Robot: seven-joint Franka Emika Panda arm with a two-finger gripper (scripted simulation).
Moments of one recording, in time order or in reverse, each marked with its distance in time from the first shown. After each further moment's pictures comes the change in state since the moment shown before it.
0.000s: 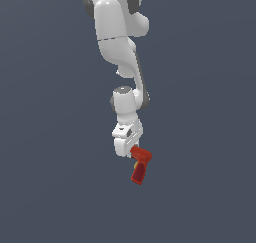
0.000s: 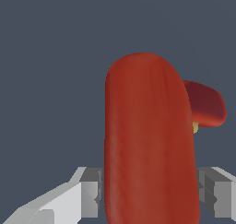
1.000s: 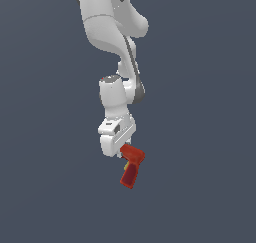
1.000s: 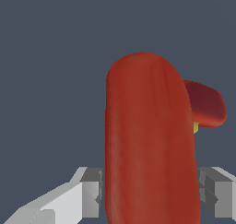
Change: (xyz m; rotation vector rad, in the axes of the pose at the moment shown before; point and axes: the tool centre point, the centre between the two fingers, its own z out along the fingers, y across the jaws) arm -0.001 0.064 -0.051 0.002 -0.001 0.001
